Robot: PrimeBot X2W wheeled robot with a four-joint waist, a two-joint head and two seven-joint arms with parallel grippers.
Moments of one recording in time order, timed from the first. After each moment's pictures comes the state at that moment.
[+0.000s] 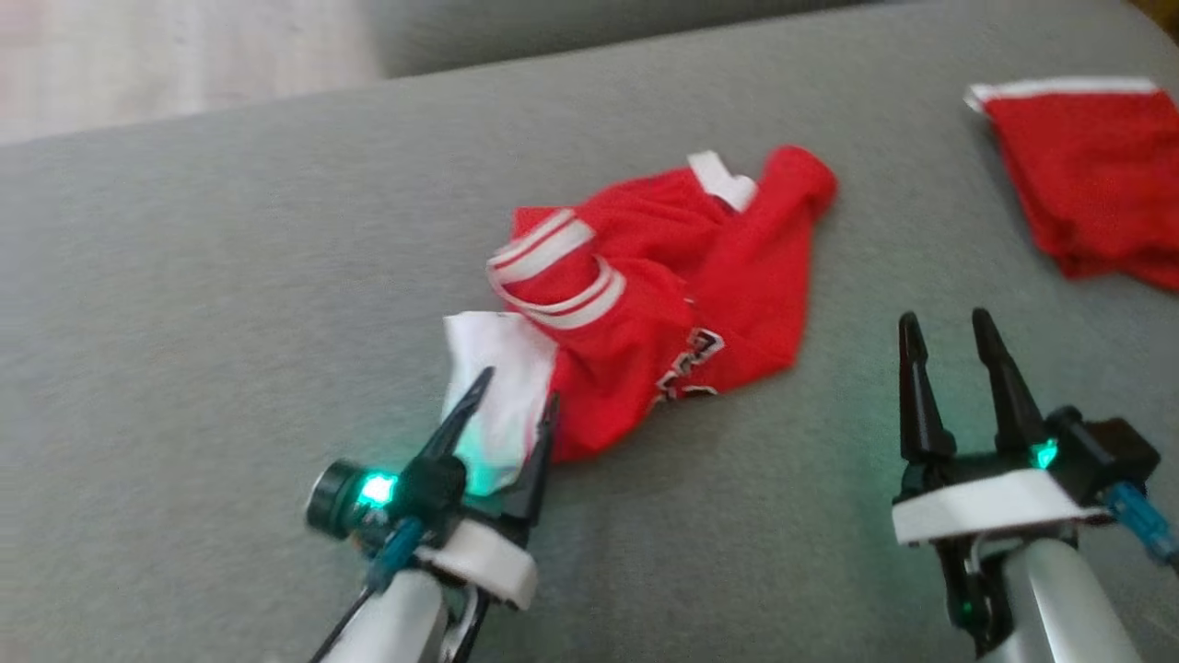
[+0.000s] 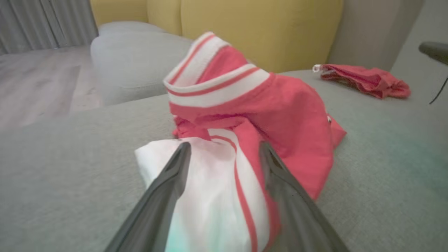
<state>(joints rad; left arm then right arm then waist) -0.28 0.06 -0.51 0.49 -0.16 -0.01 -0.25 -0.10 -0.06 0.06 0.22 0.23 0.12 -0.26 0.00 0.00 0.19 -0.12</state>
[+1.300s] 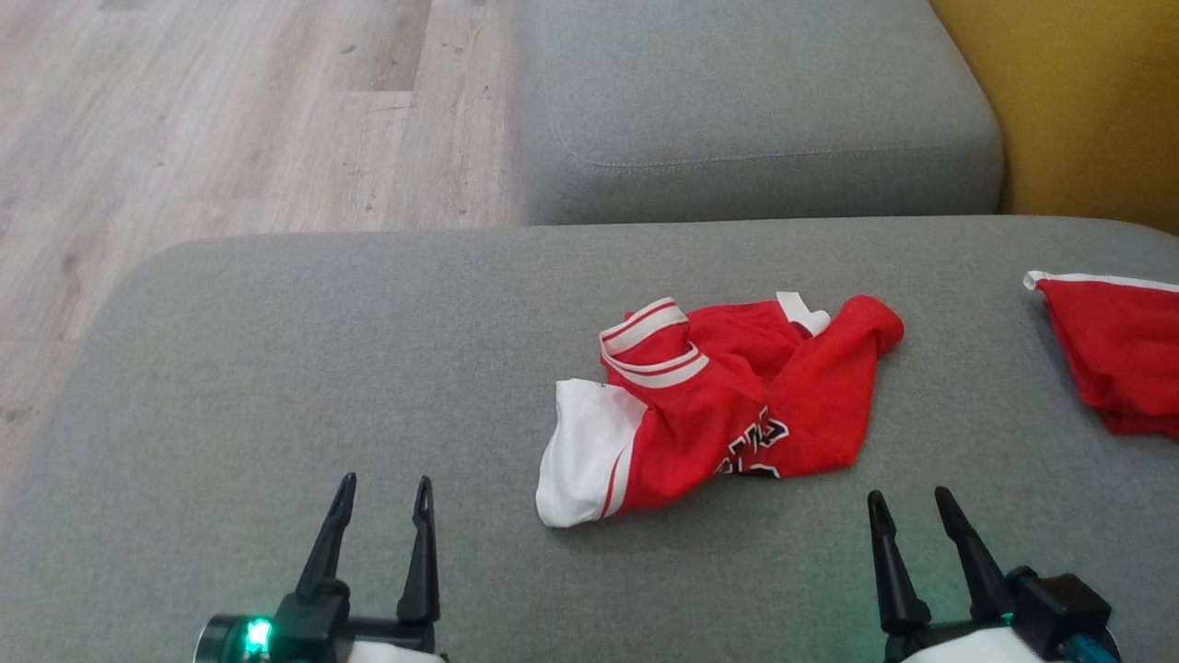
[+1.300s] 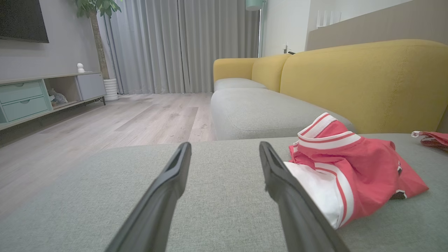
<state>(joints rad) 0.09 0.06 -0.23 0.19 -0.10 0.07 -0.25 0.18 -0.05 0.09 0.22 0.21 0.12 -0.26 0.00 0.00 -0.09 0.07</state>
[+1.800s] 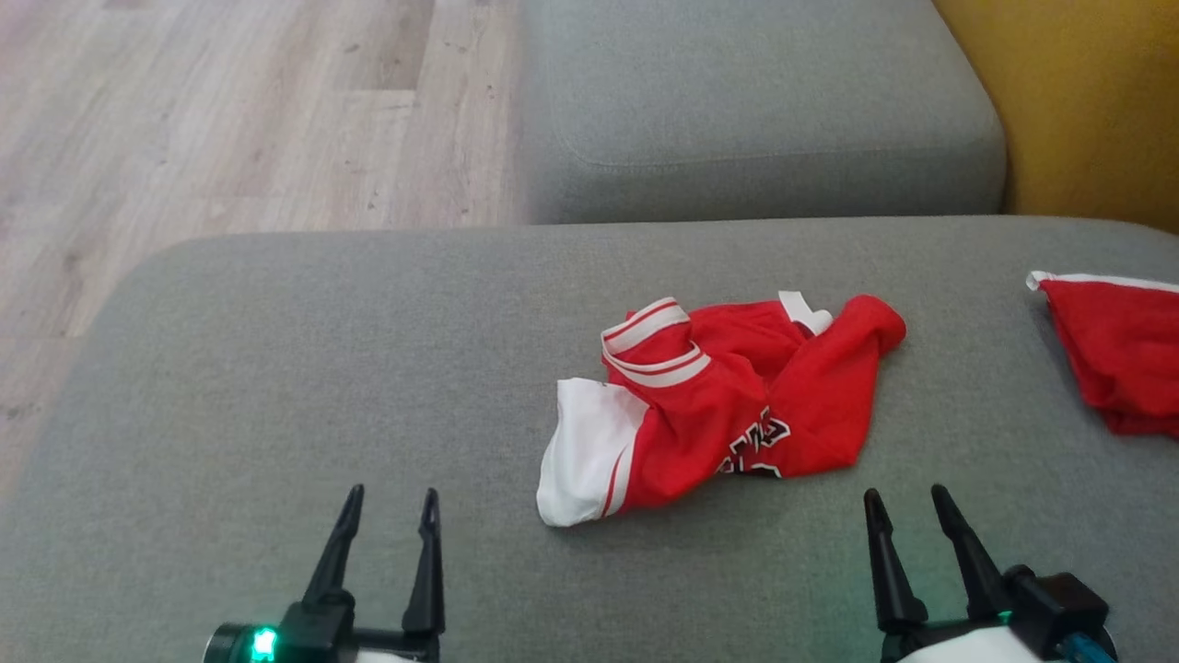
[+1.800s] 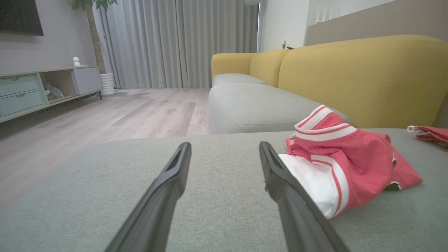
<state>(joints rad) 0.11 0.06 -0.23 0.20 -0.10 0.06 -0.25 0.18 -0.05 0.10 0.21 0.21 0.12 -0.26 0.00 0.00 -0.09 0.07</state>
